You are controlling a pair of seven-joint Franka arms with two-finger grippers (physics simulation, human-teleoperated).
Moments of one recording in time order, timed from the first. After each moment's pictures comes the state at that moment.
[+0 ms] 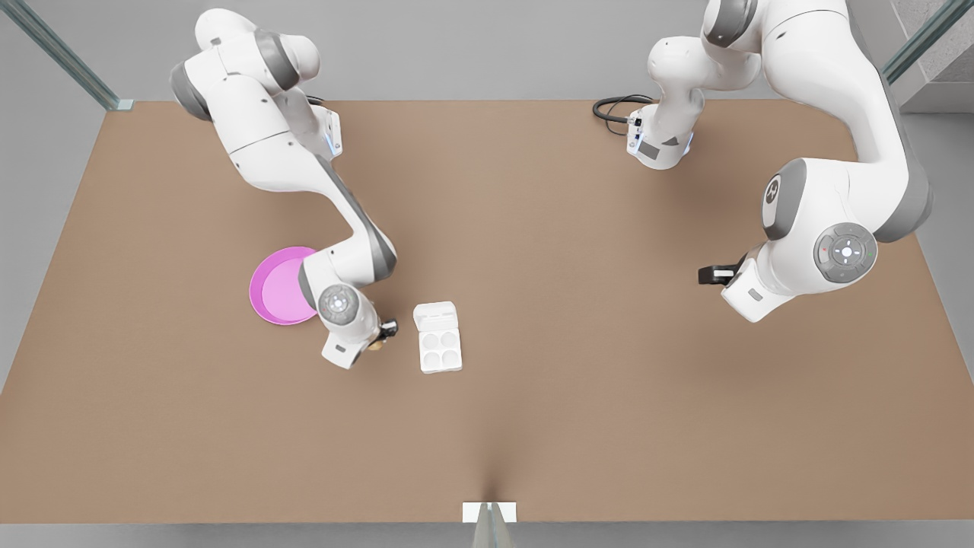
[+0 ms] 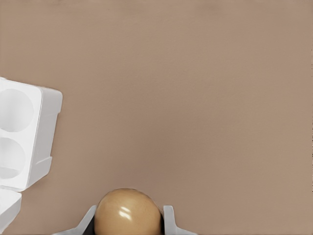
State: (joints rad) left arm -0.14 0.33 -0.01 -1.32 0.06 1.36 -0.13; right arm 0.29 0.65 0.14 -1.59 -0.13 2.15 0.17
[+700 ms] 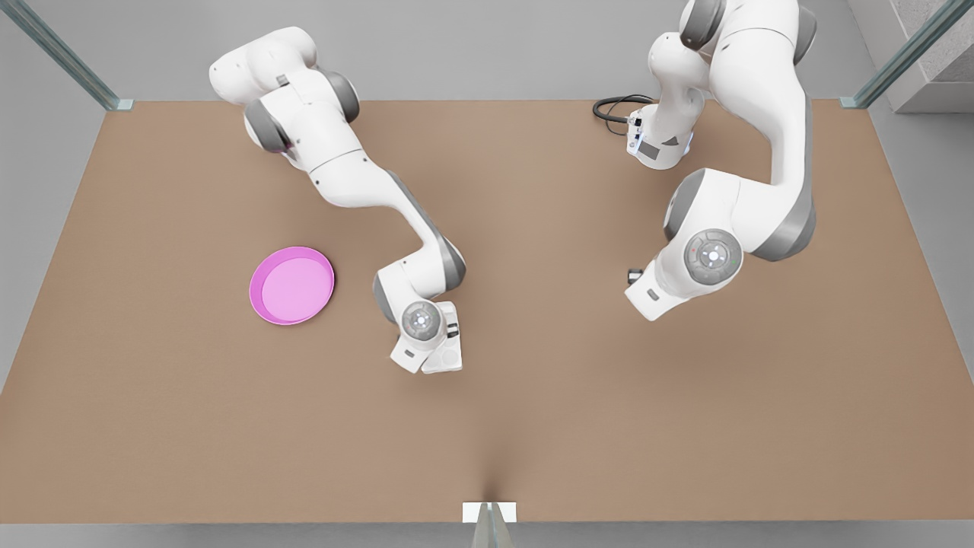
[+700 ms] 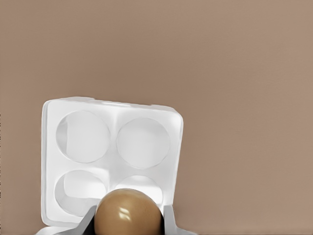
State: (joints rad) left arm -0.33 0.40 -0.02 -1.32 0.04 1.43 -0.24; right arm 0.63 0.93 -0.10 -1.17 0.12 1.91 0.31
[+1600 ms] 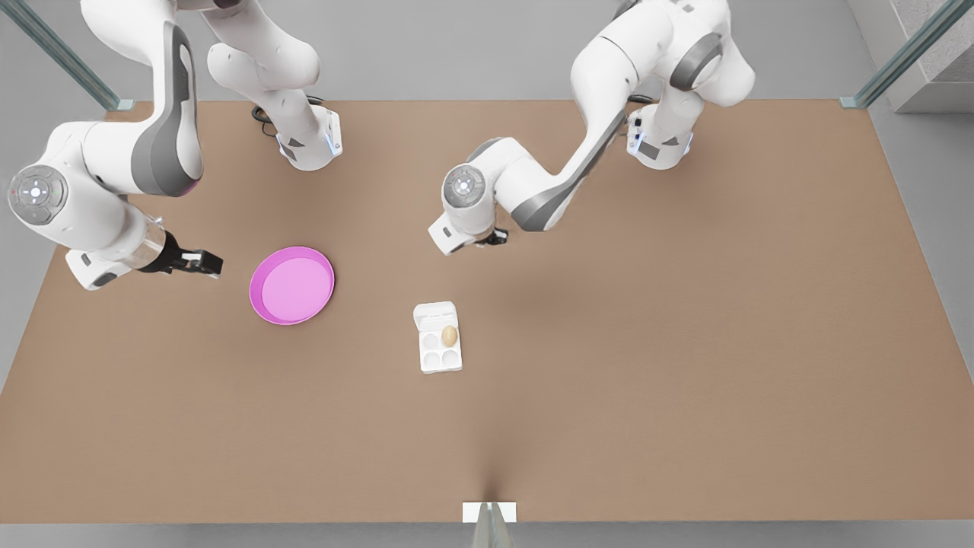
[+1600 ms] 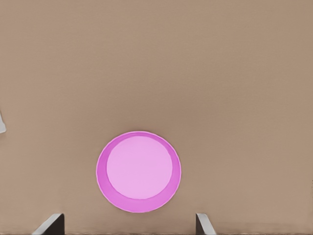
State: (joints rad) left arm -0.89 0.65 -0.01 -1.31 -0.09 1.79 -0.68; right arm 0.01 0.09 -0.02 -1.65 -0.02 1.60 0.07
